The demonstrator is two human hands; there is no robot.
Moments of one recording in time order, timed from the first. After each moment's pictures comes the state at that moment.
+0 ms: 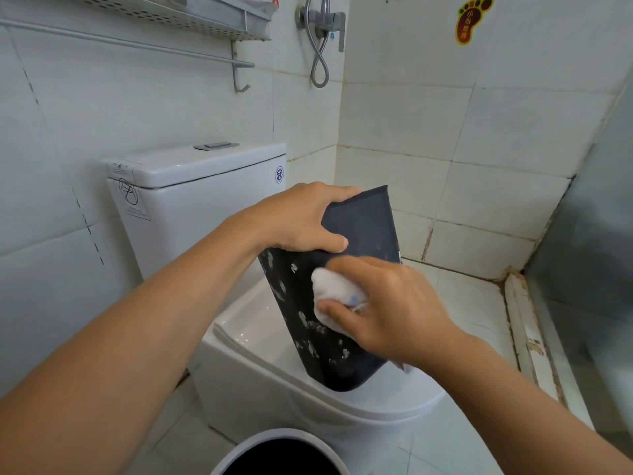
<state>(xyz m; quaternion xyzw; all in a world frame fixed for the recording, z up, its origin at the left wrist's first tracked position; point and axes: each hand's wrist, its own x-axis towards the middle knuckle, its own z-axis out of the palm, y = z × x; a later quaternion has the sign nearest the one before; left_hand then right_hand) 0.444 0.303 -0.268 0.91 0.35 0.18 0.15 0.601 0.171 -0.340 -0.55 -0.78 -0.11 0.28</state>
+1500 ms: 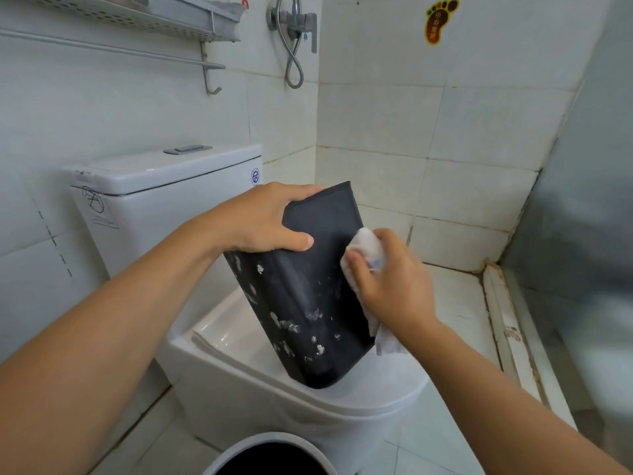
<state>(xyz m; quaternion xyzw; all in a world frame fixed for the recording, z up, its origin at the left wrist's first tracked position) 0.431 0.296 -0.266 0.89 0.35 0.20 0.20 0.640 0.203 -0.368 -0.70 -0.57 -0.05 0.42</state>
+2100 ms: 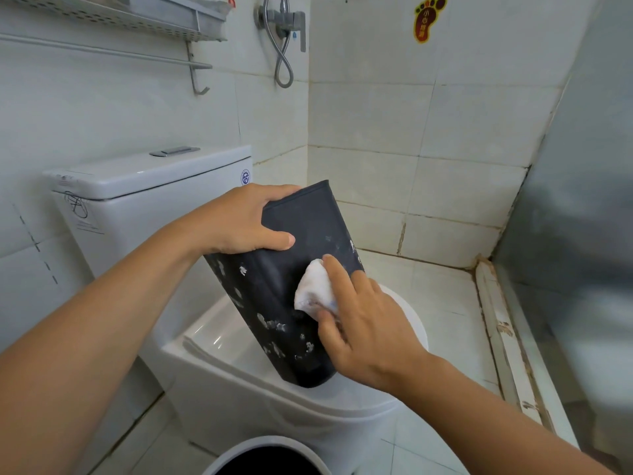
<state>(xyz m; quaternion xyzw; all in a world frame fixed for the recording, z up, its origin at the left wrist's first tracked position) 0.425 0.294 -0.264 0.88 0.34 0.23 0.24 0.616 0.168 -0.389 -0.63 -0.72 -0.07 0.27</state>
